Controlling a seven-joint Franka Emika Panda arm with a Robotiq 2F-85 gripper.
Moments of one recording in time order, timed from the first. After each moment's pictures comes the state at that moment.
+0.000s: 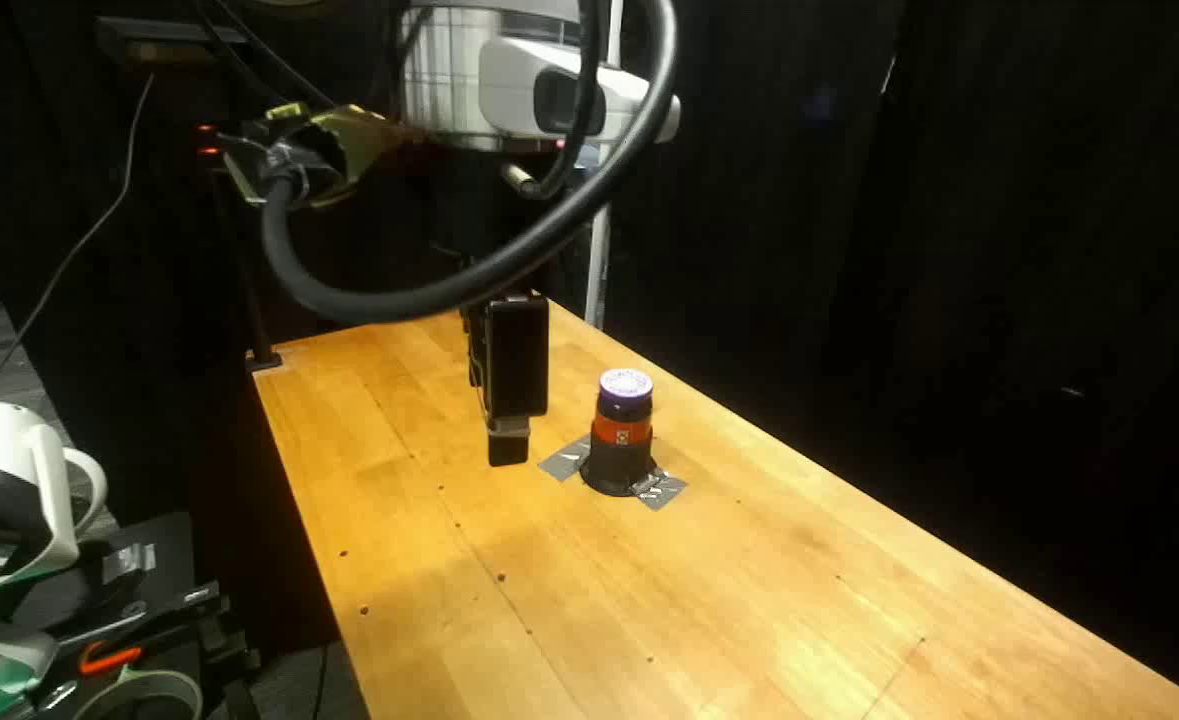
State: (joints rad) arm -0.11 -0.31 -0.02 -2.43 -0.07 2.09 0.15
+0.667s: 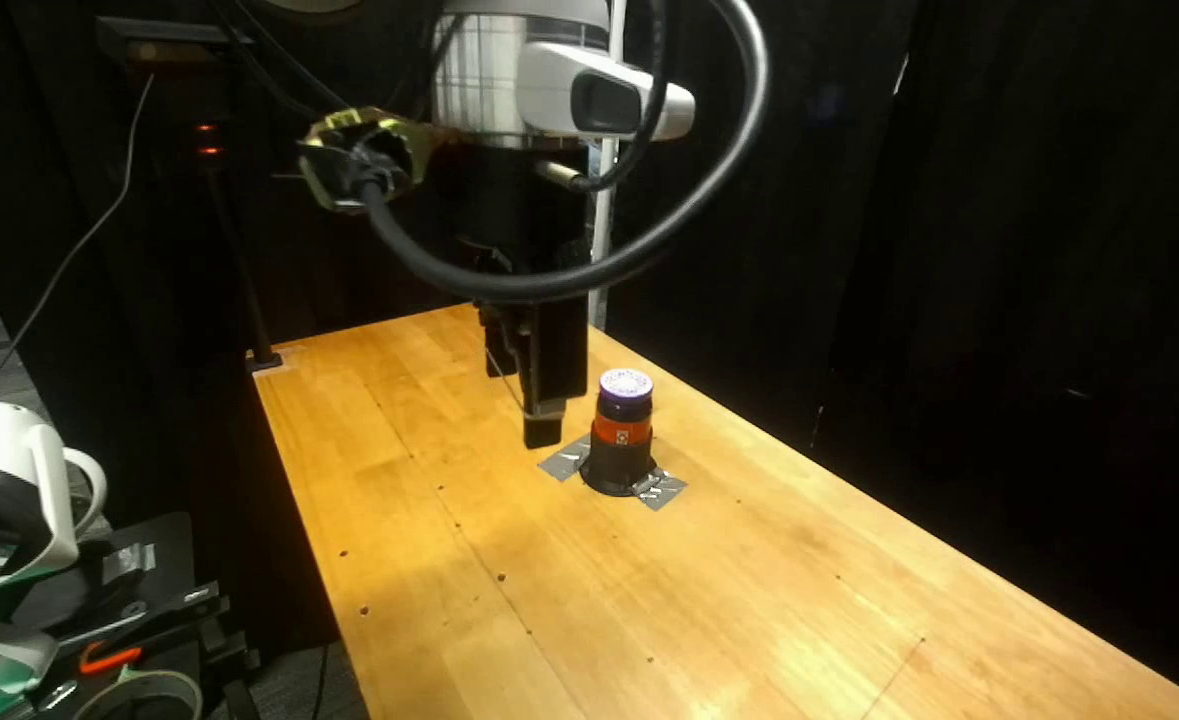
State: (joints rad) arm -0.08 -0.26 -0.02 -2.39 -0.07 2.12 0.07
